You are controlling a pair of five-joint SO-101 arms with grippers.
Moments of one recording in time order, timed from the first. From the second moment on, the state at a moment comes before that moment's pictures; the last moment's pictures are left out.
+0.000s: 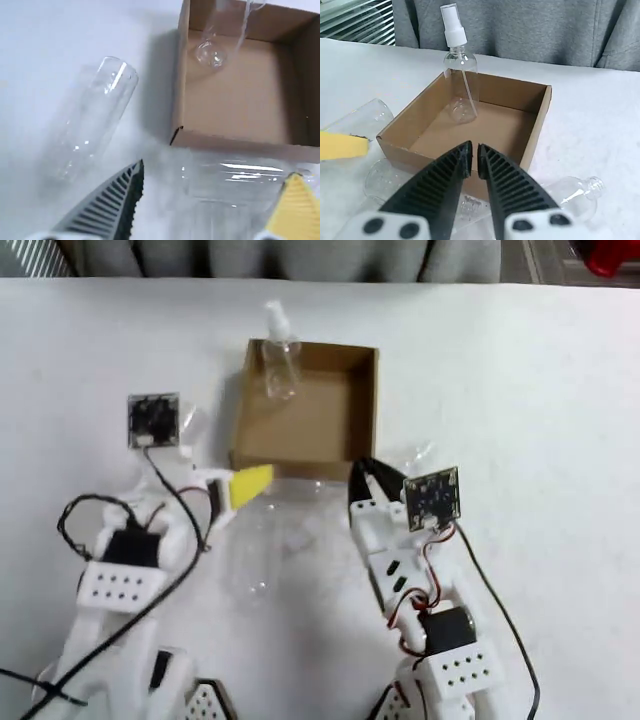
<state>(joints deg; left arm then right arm) -0.6 -49.9 65.0 40.3 11.7 -19.0 -80.9 88.3 14.9 -0.4</state>
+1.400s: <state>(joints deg) -9.2 24.3 -7.8 45.5 28.0 -19.2 -80.9 88.3 14.9 -0.4</state>
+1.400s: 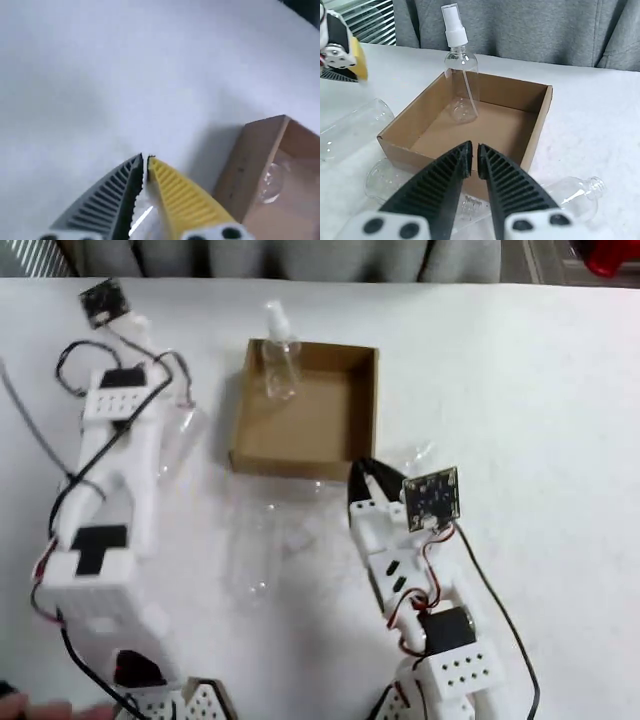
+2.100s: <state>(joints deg) -8.7 60.6 -64.6 92.3 34.3 -19.2 -80.9 88.3 14.9 0.8</state>
